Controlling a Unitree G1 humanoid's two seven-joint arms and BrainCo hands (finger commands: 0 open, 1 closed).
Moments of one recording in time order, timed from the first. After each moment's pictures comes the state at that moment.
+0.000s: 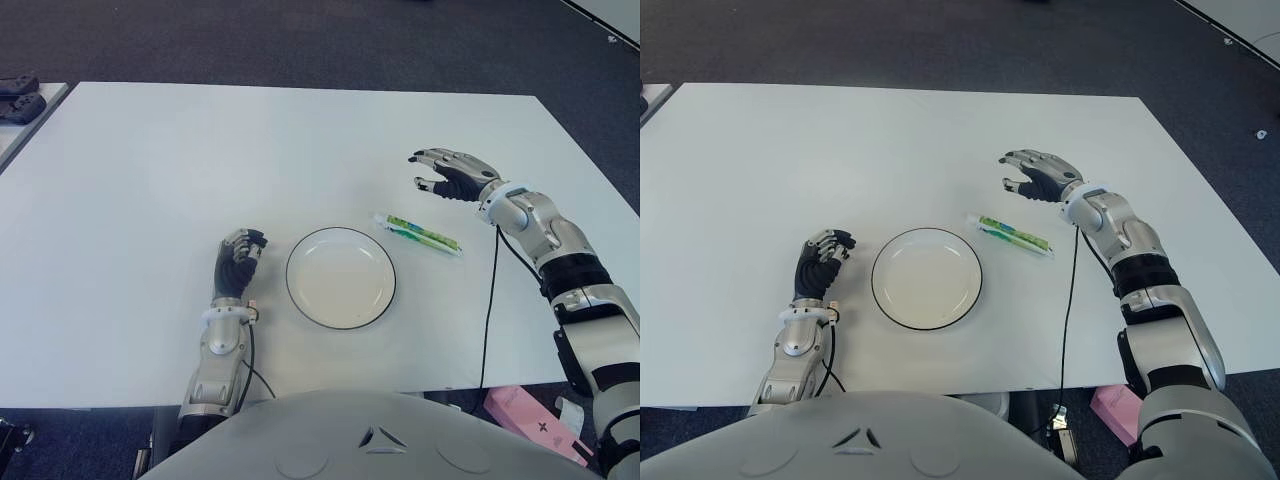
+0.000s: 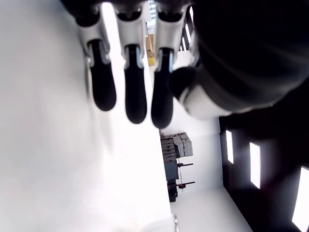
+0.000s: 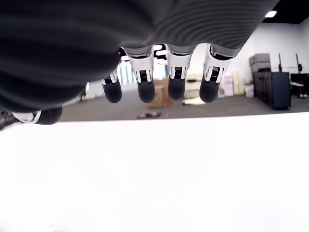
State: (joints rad) left arm 0.33 -0.05 -0.06 0.05 0.21 -0.16 0.20; right arm -0.59 -0.72 0.35 0.68 -0.73 -0.50 0.14
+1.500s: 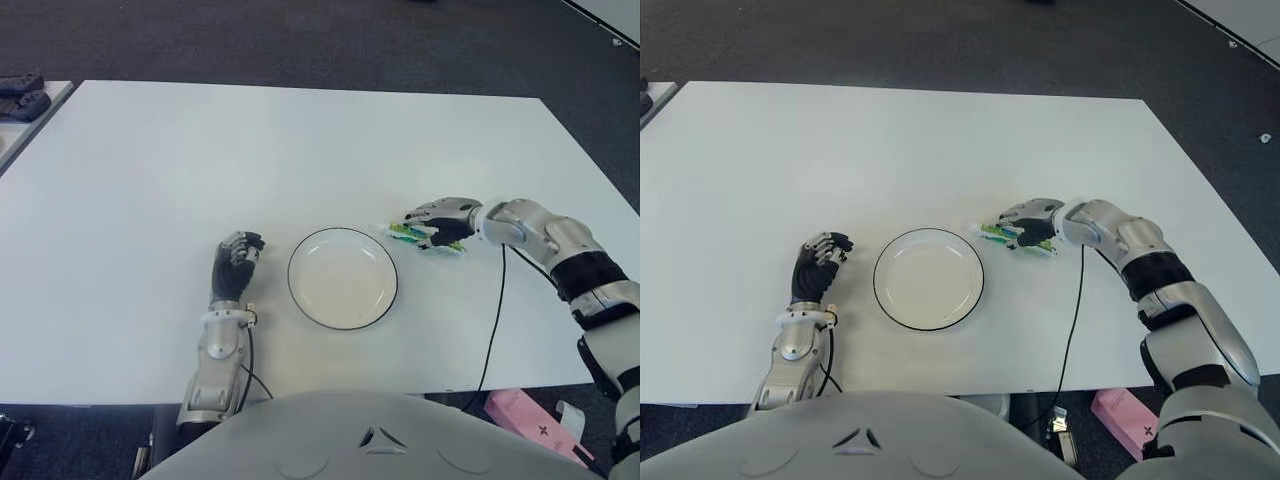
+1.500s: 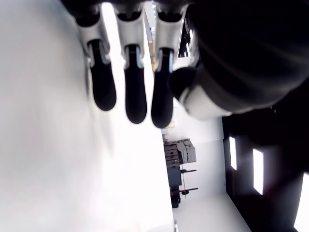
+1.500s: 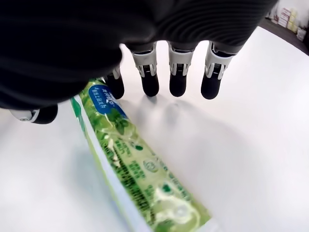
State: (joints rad) left arm 0.35 -0.06 -0.06 0.00 0.21 -0.13 0.21; right arm -0.57 -0.85 0.58 0.54 -0.85 -0.62 0.46
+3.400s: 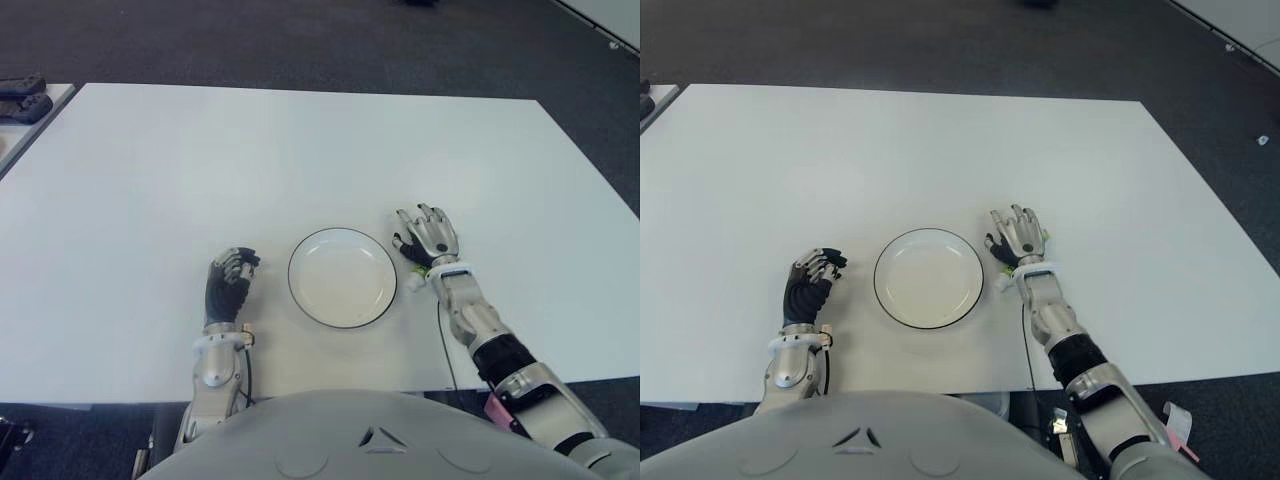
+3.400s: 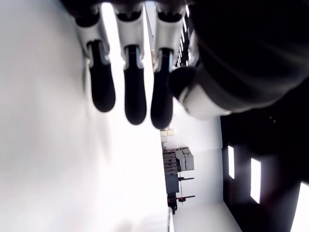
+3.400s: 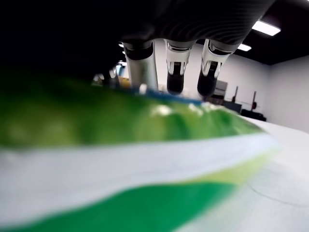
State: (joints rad) left arm 0.49 -0.08 -0.07 -0.08 0.20 -0.18 0.22; right arm -0.16 -0.44 0.48 0.45 -1.17 0.20 -0.29
